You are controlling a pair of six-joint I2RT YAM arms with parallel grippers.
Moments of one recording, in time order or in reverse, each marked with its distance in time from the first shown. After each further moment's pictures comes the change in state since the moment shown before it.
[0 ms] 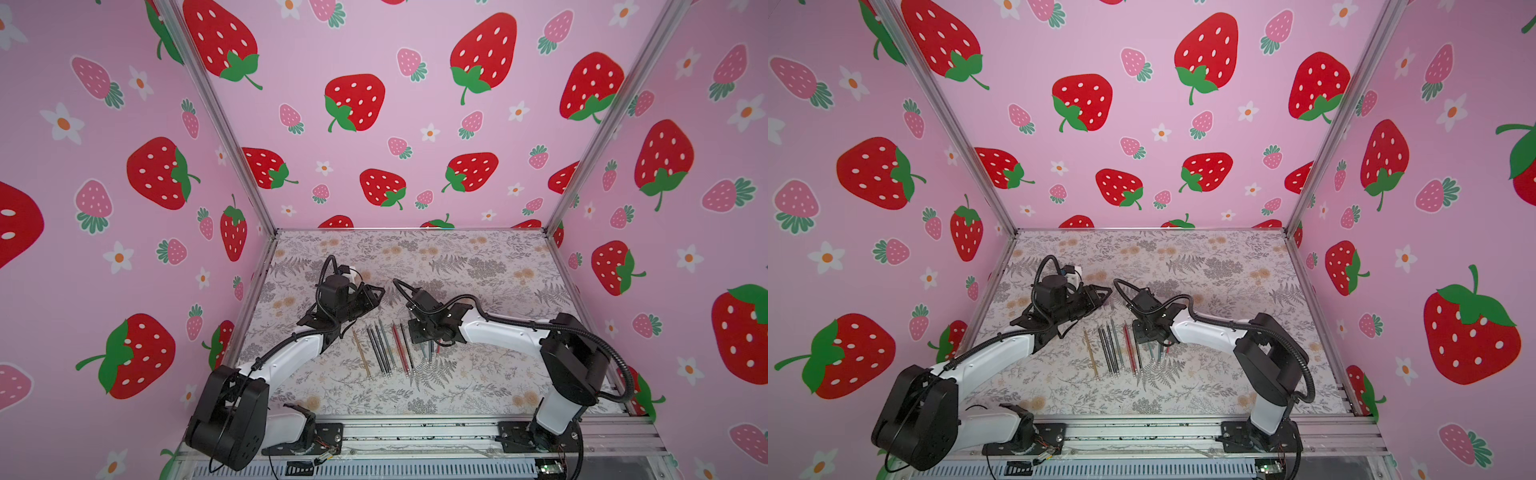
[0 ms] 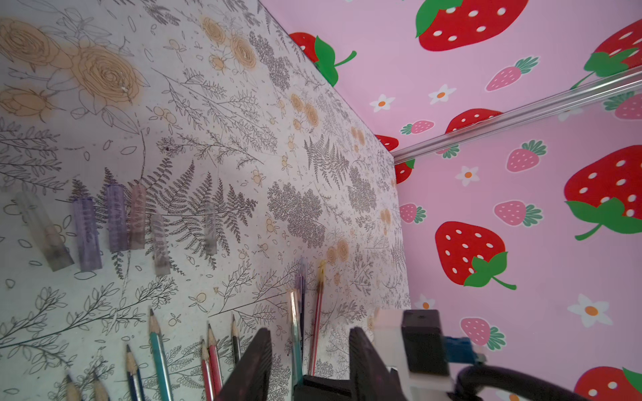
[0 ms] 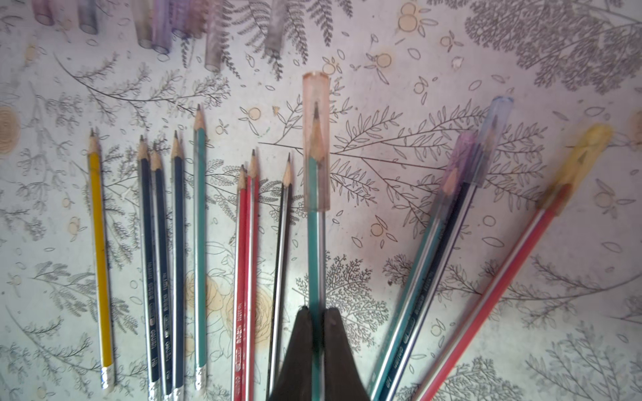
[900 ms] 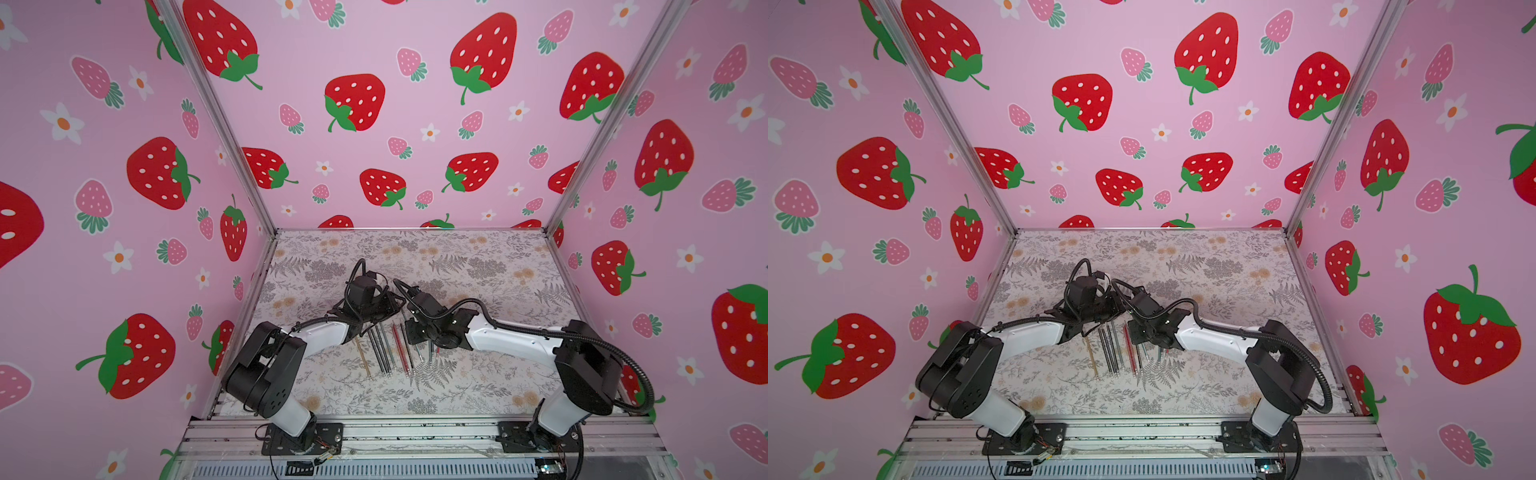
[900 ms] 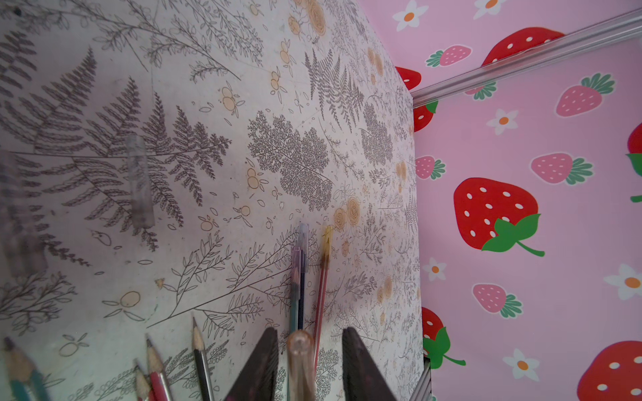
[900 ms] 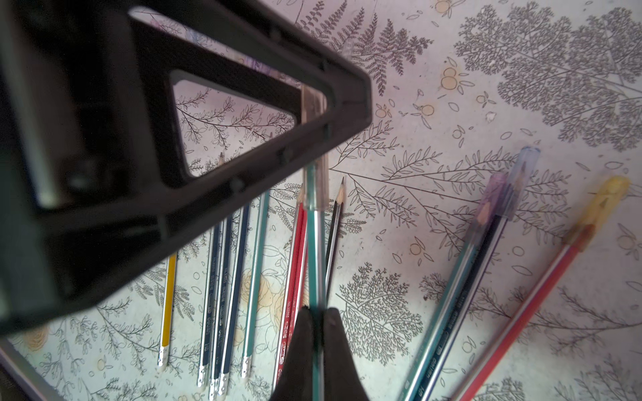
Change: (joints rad) left arm -0.130 0.269 0.080 0.110 0.031 -0.051; right arm 0.035 -0.061 -0.036 0.103 -0.005 -0.033
